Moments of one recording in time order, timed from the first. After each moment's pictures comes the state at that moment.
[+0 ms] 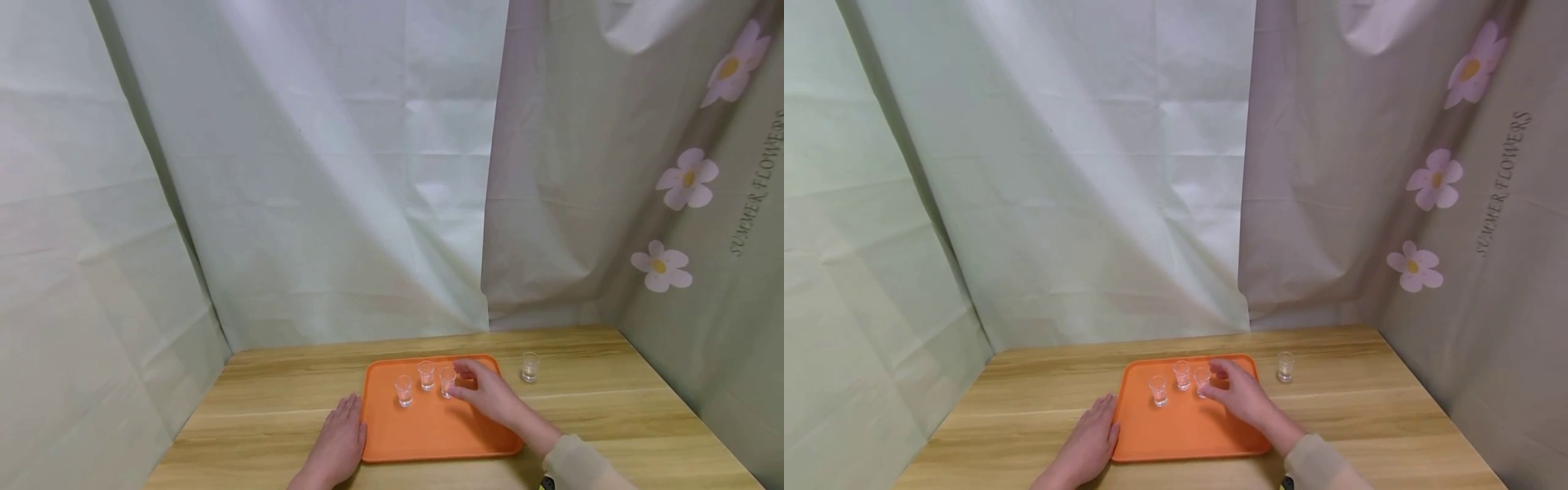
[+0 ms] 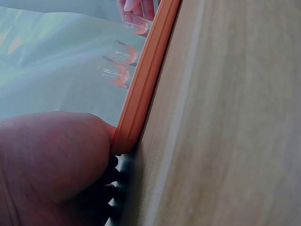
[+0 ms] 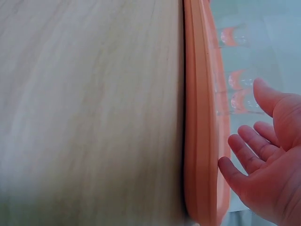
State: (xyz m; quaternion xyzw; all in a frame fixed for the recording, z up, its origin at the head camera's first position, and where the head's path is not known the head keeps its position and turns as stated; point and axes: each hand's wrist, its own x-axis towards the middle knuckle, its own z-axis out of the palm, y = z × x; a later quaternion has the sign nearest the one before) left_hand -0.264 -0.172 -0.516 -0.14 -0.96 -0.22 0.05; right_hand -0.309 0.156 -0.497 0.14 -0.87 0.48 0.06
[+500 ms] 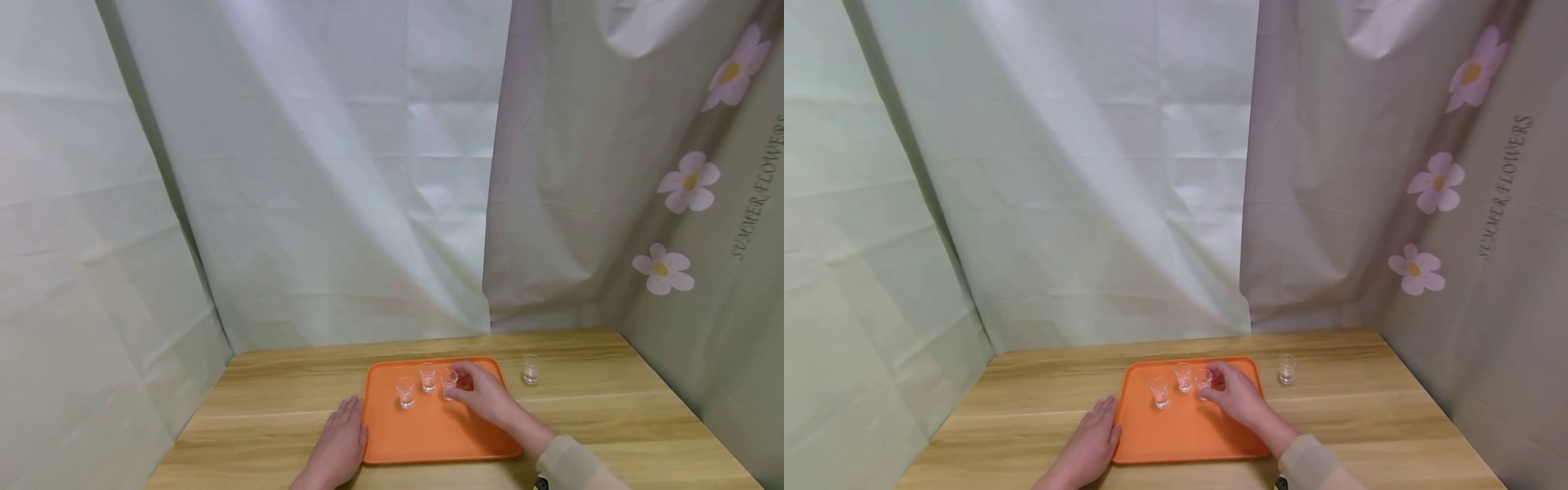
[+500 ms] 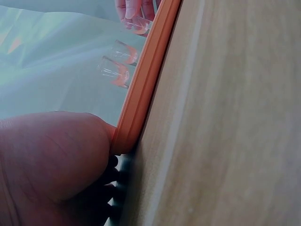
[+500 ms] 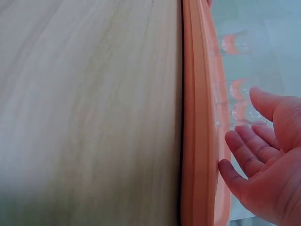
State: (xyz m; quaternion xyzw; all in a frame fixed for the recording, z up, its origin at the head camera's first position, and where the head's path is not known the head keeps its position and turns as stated) left_hand -0.263 -0.173 -0.518 -0.15 -0.96 -0.22 0.06; right_hand -0.314 0.146 -0.498 0.14 -0.87 0.46 0.07
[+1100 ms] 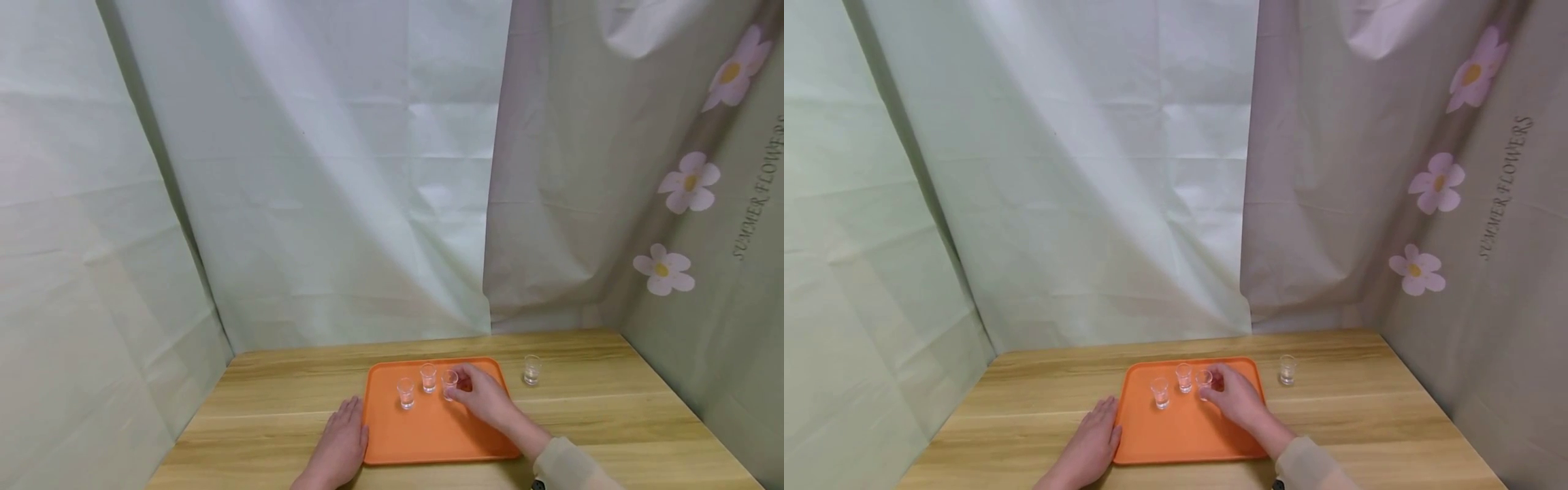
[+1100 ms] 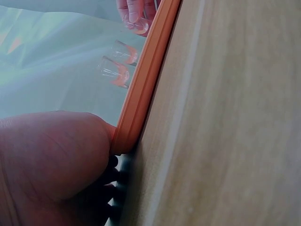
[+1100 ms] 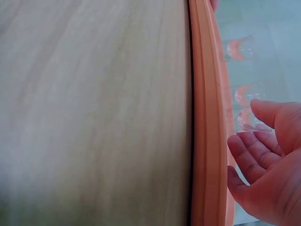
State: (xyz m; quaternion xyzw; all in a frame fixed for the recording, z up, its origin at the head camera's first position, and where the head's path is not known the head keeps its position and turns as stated) left_hand -0.261 -0.171 -0.516 -0.14 -0.96 -0.23 0.07; right_hand -0.313 0.141 -0.502 0.12 -0.88 0.46 0.07
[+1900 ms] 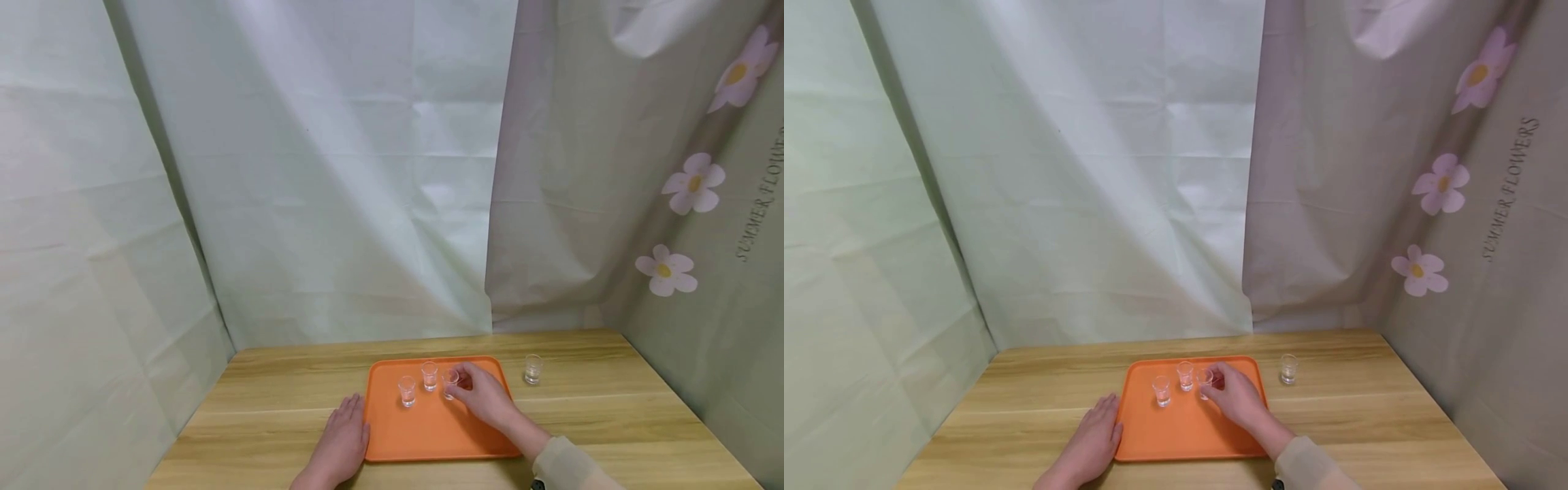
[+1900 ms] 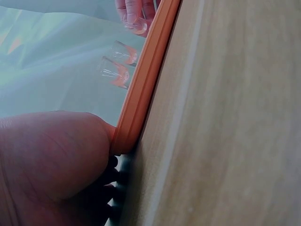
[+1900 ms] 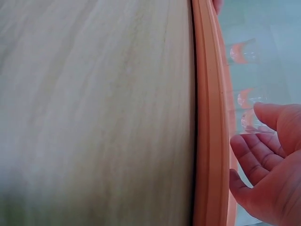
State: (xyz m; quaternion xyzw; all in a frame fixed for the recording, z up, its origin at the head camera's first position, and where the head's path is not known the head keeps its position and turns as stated) left_hand -0.259 -0.171 -0.515 -0.15 -0.96 -0.23 0.07; right_hand -0.310 0.138 -0.502 0.11 -0.88 0.45 0.09
